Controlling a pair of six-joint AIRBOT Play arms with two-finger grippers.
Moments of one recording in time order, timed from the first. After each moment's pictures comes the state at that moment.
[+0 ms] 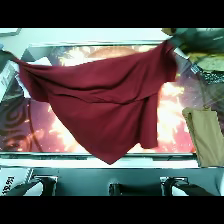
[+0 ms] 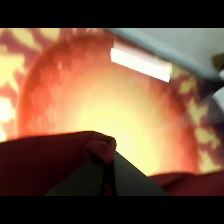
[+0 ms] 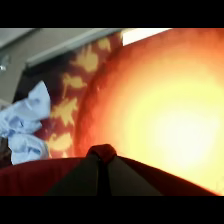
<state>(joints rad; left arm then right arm) 0.17 -1.12 1.57 1.08 -1.09 -1.75 0.02 -1.31 1.79 2.09 -1.11 -1.28</state>
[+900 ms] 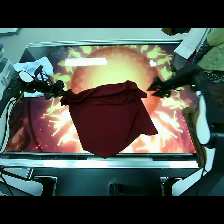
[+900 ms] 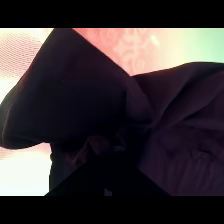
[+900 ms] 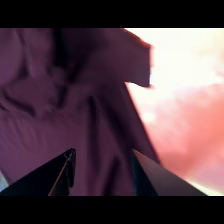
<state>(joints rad) 0.07 -1.74 1.56 1.08 -1.09 -1.71 -0.16 -1.86 1.76 2.22 -1.38 -1.54</state>
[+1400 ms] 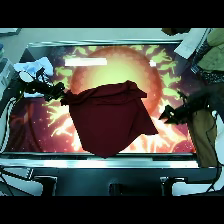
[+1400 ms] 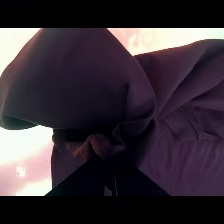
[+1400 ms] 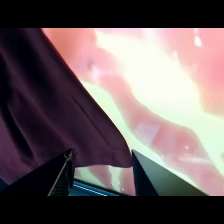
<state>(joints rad) 0.07 -1.74 1.56 1.08 -1.15 -1.70 -0.29 -1.59 1.19 2.09 -1.44 -1.72</state>
